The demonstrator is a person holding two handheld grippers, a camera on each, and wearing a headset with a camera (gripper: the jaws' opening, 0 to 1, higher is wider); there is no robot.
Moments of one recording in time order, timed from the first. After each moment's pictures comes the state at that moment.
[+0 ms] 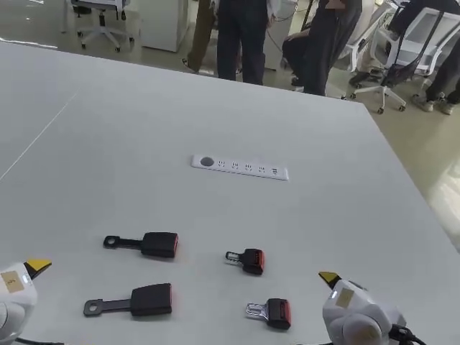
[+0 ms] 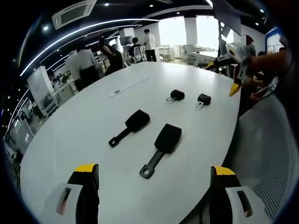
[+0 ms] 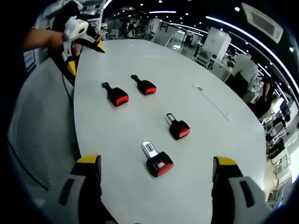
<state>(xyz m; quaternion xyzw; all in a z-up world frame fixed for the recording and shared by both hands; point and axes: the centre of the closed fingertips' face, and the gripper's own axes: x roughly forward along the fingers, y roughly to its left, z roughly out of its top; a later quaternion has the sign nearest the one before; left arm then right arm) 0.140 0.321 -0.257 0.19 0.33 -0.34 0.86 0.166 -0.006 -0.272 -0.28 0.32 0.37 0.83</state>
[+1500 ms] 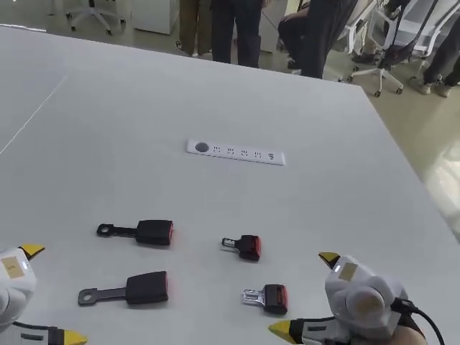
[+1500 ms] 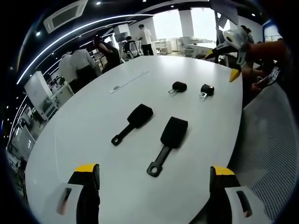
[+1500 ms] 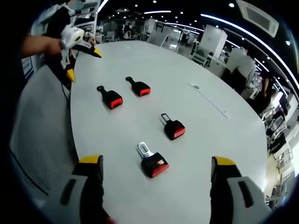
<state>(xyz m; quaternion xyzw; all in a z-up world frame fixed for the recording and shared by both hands) 0.156 0.329 -0.270 0.23 0.34 -0.34 0.84 0.178 -0.013 -0.269 -0.26 0.33 0.37 0.83</state>
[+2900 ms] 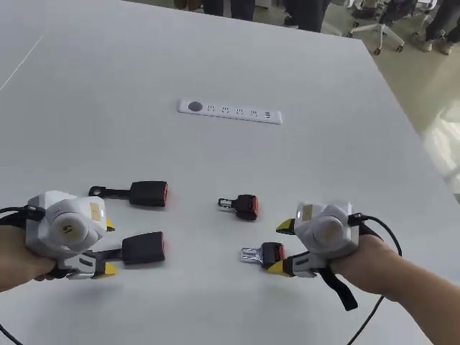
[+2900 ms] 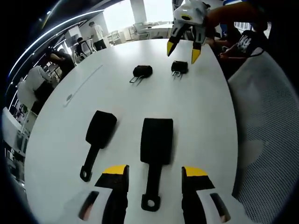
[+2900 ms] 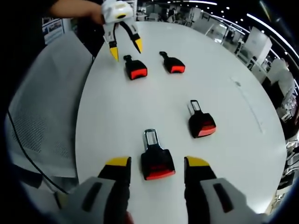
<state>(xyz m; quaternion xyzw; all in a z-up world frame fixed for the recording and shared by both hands) 0.184 0.260 -0.336 0.32 0.37 -0.50 0.72 0.195 -0.002 -0.338 -0.34 0.37 0.51 0.70</state>
